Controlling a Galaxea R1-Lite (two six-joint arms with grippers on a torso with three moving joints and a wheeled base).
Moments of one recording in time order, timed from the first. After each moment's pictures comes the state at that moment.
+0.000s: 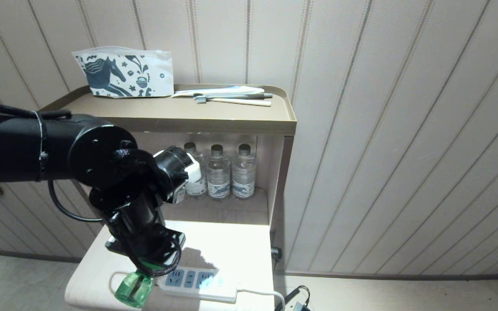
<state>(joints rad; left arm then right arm) -0.65 1.87 -1.43 0.95 0.15 -0.35 0.00 0.00 0.00 -0.14 -0.01 0.04</state>
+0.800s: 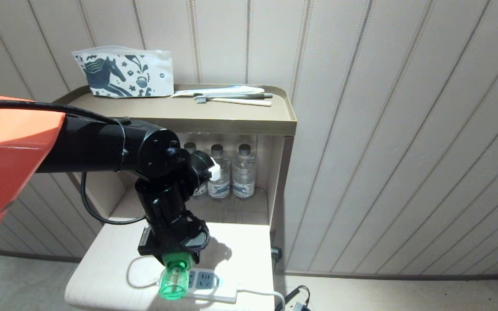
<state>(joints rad) -0.64 2.06 -1.61 1.02 0.02 -0.68 0.00 0.00 0.00 -0.14 -0.01 0.04</state>
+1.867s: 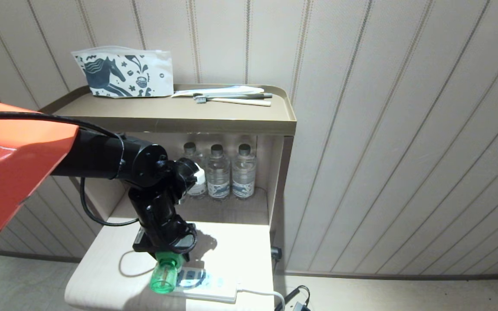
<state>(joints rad) -0.53 2.09 -1.49 0.85 0.02 -0.50 0.00 0.00 0.00 -0.14 -0.01 0.04</state>
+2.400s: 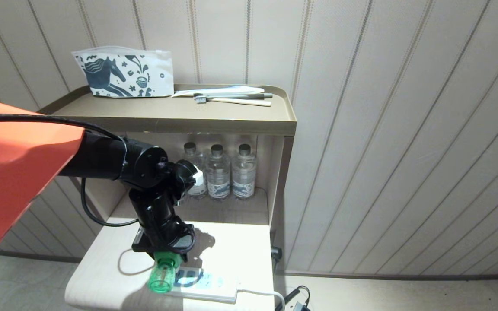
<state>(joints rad) -0.52 2.11 -1.49 0.85 0.02 -0.49 0.00 0.00 0.00 -0.14 -0.01 0.04</state>
